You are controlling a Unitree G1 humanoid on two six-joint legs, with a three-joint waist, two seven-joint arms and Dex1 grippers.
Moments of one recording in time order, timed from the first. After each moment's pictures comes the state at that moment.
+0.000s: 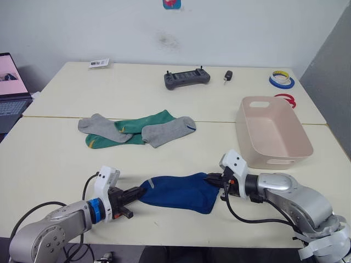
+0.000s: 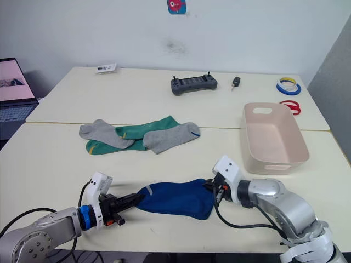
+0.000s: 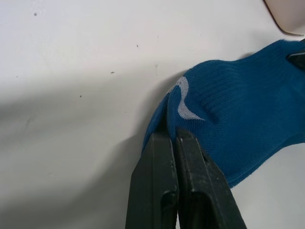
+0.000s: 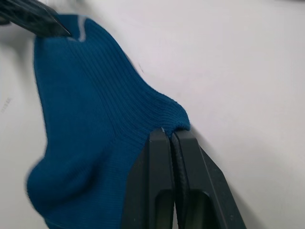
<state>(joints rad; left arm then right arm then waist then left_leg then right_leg) 0.17 0.66 0.29 -0.48 -0.87 0.99 -0.57 -0.24 -0.61 0.21 -0.59 0.49 0.92 0.63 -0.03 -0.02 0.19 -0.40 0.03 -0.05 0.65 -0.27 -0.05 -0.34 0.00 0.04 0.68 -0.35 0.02</state>
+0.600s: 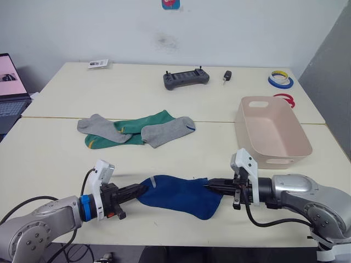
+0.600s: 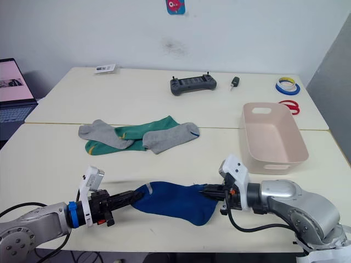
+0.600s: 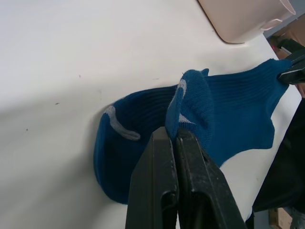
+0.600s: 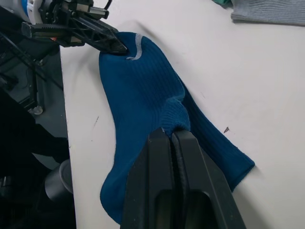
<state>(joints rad) 0.17 0.74 0.36 -0.50 -1.04 1.05 -0.62 -0.21 -0.68 0.09 -0.69 0.72 1.05 0.66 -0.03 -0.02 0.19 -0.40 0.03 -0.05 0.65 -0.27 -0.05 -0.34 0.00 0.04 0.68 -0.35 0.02</state>
